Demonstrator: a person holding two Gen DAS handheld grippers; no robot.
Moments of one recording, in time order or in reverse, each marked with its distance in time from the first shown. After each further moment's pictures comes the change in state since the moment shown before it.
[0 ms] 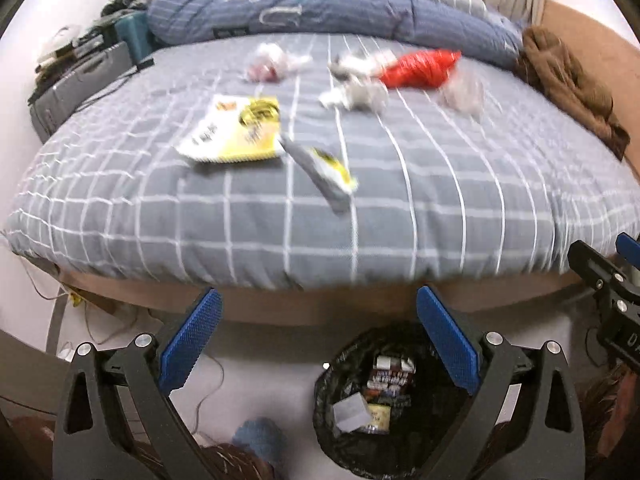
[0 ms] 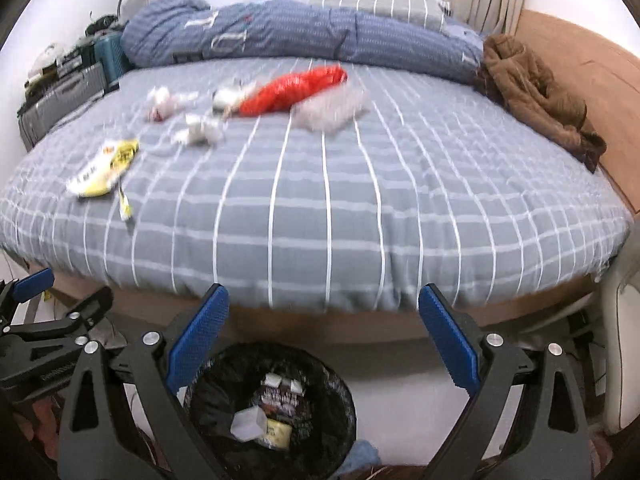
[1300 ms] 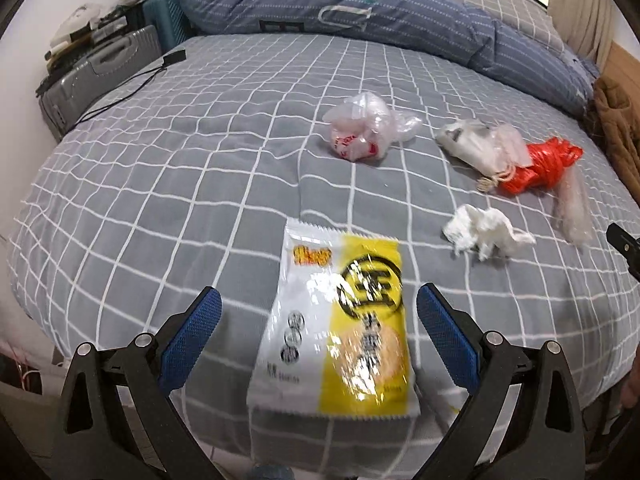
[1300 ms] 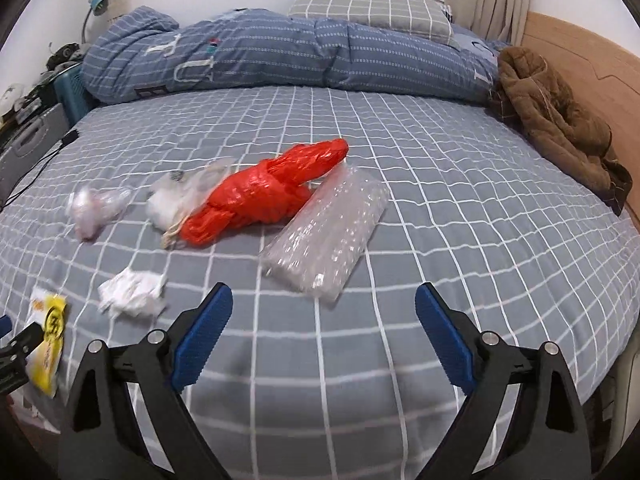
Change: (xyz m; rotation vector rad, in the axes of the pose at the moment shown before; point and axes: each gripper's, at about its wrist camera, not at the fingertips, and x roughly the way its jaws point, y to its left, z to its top) left arm 0.092 0.081 0.145 -0.115 0.056 0.090; right arm 0.139 -0.007 0.170 0.059 -0.008 -0.017
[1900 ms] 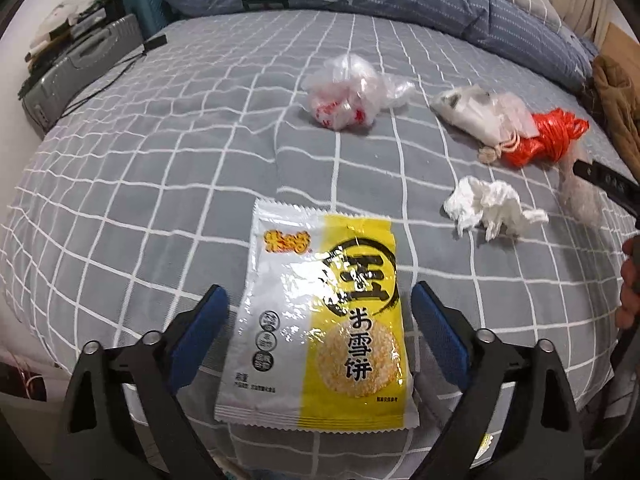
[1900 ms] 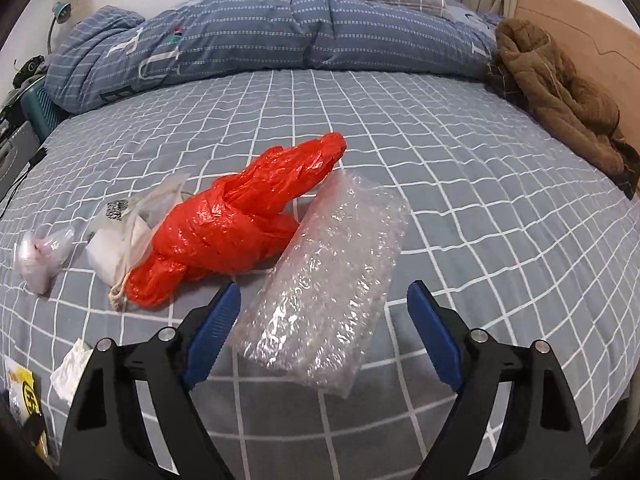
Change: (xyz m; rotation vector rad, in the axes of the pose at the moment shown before) left arm 0.025 -0.012 -0.004 0.044 0.093 -0.014; right arm 0.081 0.002 0.035 0.074 0.063 -0.030
